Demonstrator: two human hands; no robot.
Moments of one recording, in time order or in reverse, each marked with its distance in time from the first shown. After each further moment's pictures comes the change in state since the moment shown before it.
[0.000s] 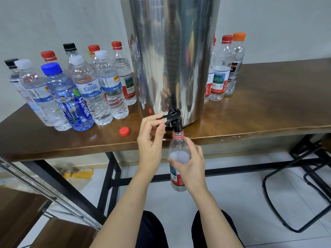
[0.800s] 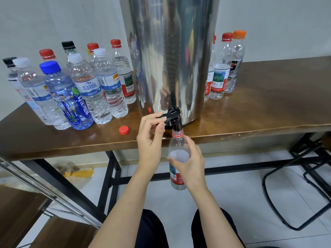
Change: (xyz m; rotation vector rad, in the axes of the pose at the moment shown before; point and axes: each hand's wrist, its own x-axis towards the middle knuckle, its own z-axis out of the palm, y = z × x) left_hand -0.001 0.000 -0.001 0.007 -0.003 0.013; right_hand -0.002 -0.003 -0.002 0.027 -0.026 0.005
